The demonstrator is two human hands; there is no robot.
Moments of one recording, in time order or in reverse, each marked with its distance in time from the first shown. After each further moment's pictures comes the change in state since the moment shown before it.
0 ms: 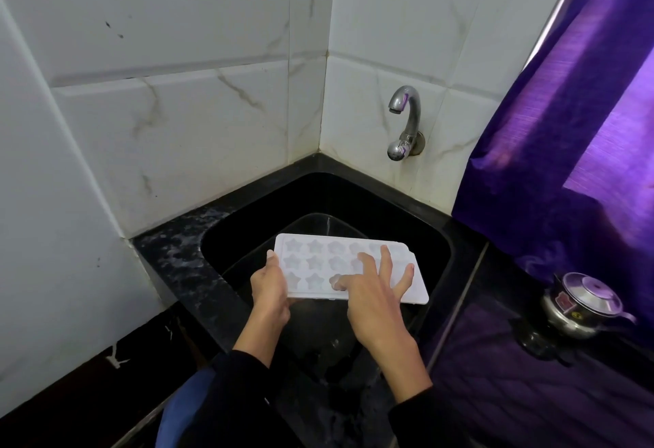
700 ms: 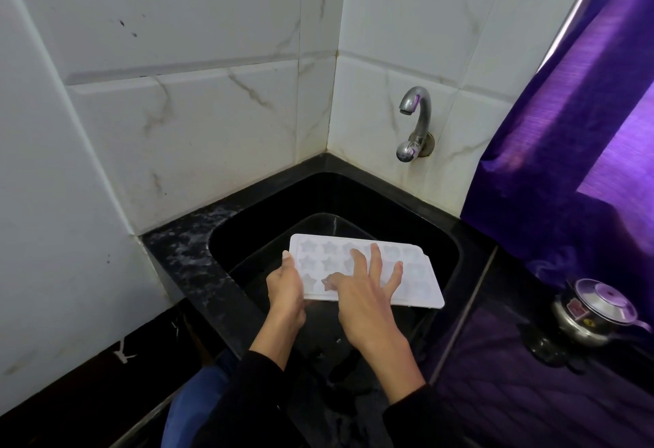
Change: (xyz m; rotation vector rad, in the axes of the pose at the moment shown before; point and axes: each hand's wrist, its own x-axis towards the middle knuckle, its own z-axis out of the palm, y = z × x) left_hand -0.008 -0.004 0.009 -0.002 -0.015 0.030; right_hand 0.001 -0.021 -0.003 0.007 -0.036 -0.077
